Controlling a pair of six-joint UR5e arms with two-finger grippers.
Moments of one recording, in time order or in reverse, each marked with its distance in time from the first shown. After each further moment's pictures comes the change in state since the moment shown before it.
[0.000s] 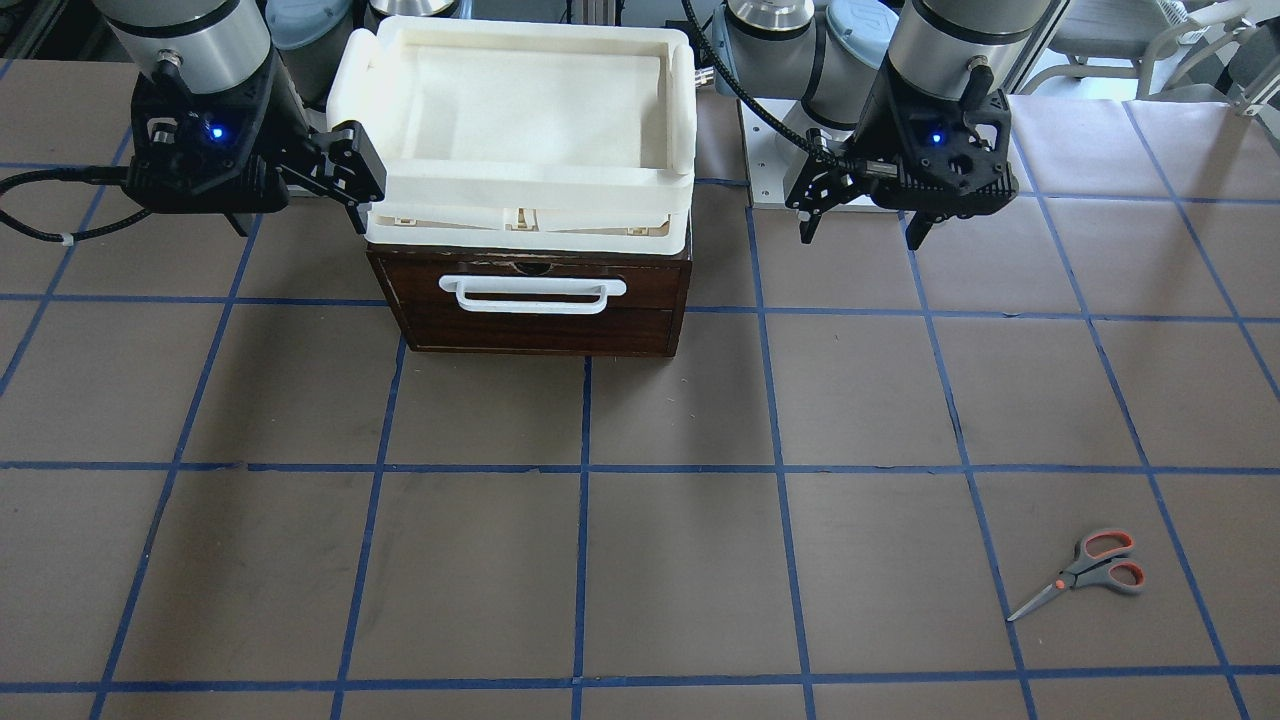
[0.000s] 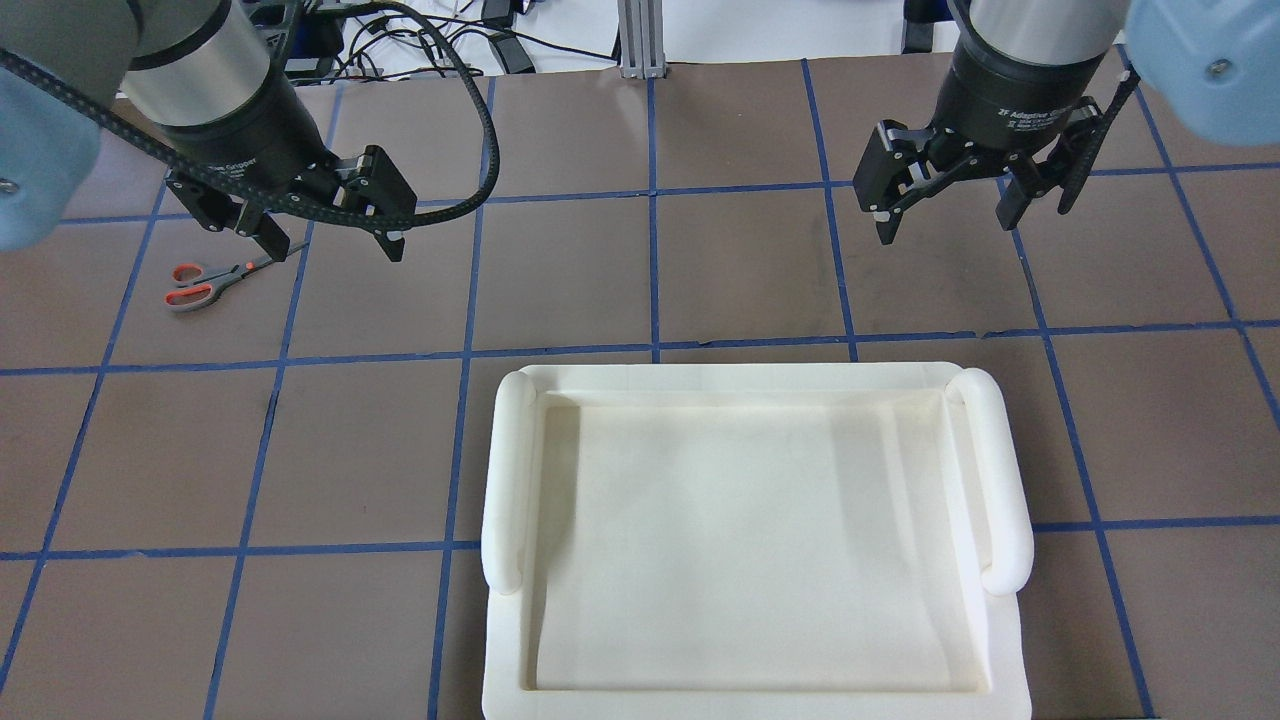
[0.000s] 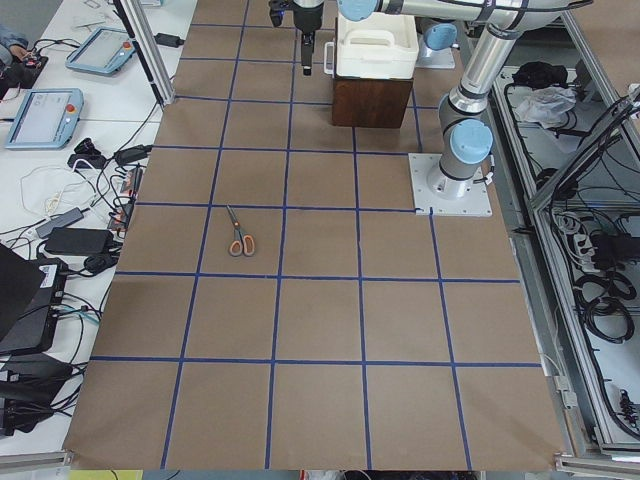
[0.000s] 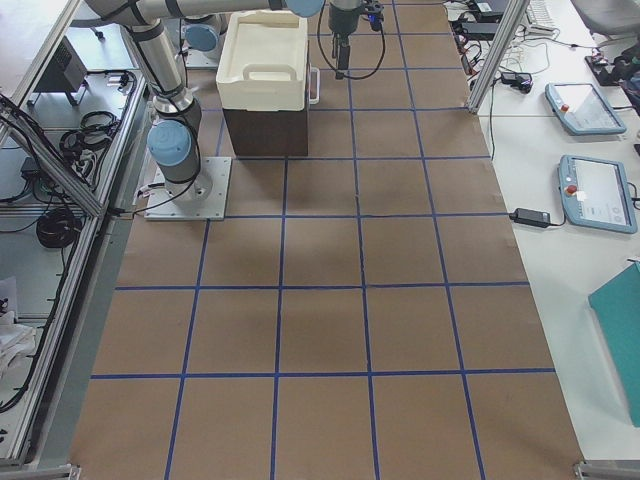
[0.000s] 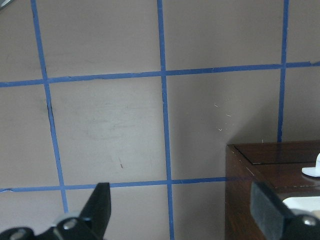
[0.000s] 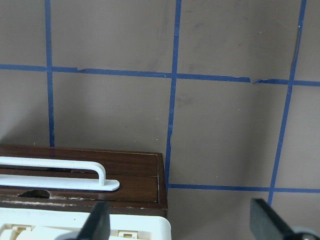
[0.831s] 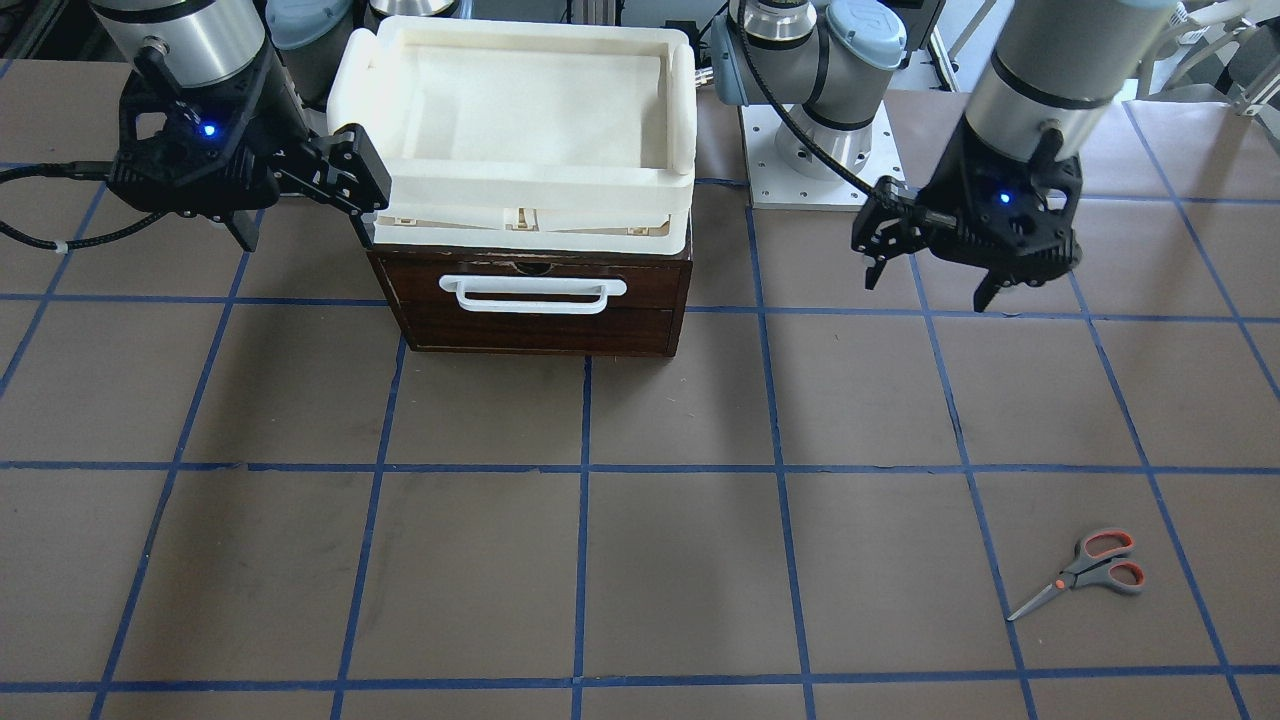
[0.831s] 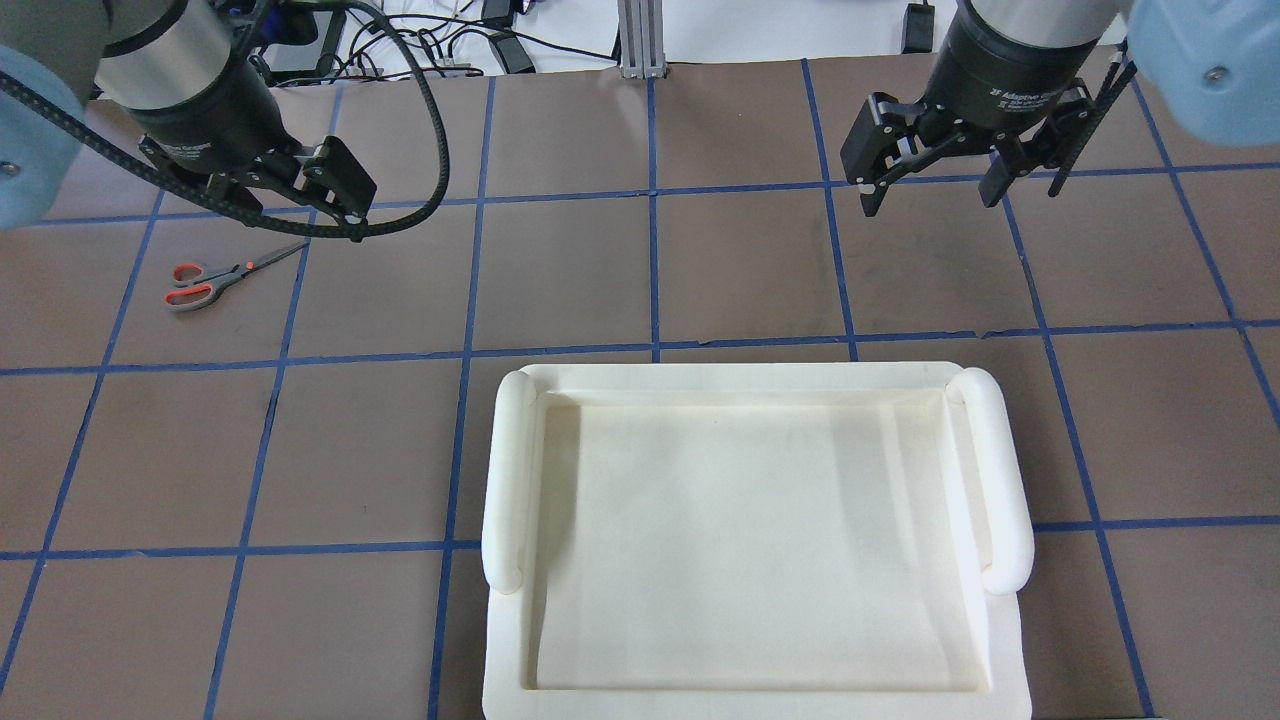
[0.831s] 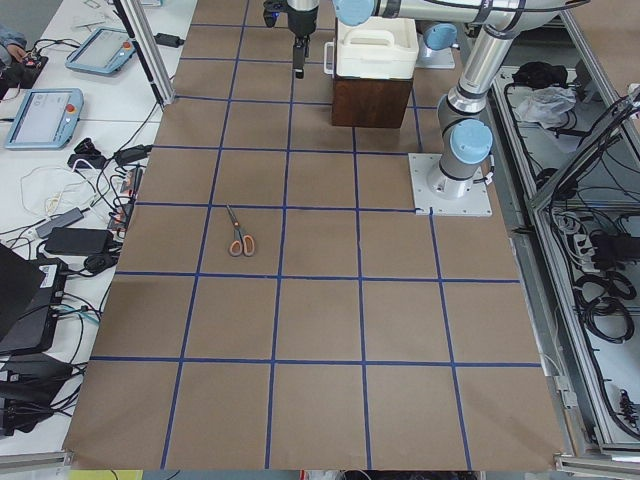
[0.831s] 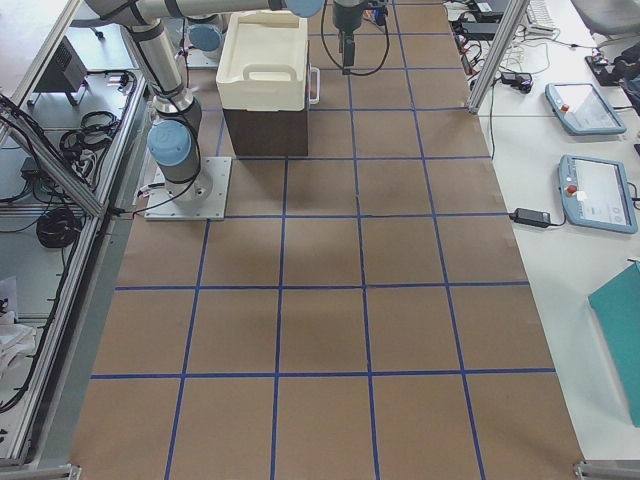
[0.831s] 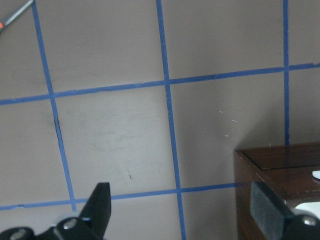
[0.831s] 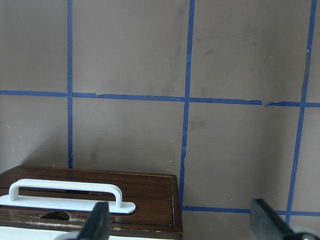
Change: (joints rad) left arm 0.143 -0.056 -0.033 0.125 0.009 0.410; right arm -0.009 0.001 0.000 -0.088 0.054 0.042
